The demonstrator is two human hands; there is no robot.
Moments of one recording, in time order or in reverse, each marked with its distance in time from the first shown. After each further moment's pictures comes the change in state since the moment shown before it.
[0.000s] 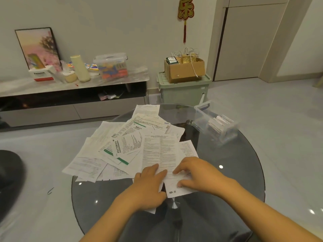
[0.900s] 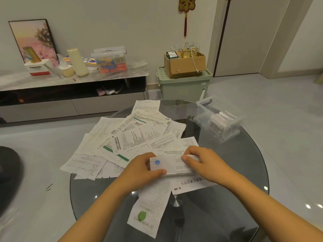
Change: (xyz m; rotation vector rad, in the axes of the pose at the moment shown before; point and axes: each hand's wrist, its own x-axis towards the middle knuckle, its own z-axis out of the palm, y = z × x) left_hand 0.012 -0.030 -0.011 -0.711 0.296 0.032; right_hand 0.001 0.007 -0.008 0.380 0.166 0.129
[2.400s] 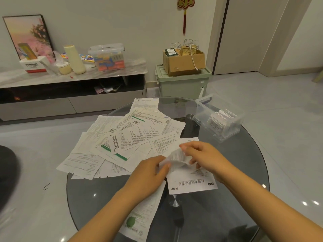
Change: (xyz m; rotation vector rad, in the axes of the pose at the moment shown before) left_hand 0.001 0.004 0.026 0.260 0.077 0.186; right_hand 0.008 -0.011 -0.002 0.377 0.032 0.304
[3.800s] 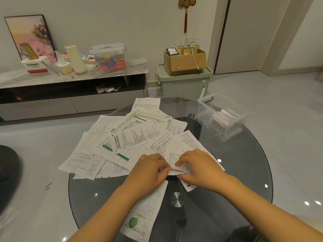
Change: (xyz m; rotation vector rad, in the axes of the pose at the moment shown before) left_hand 0.008 -0.019 0.001 0.246 0.017 0.223; right_hand 0.005 0.019 0.020 -0.846 -0.054 -0.388
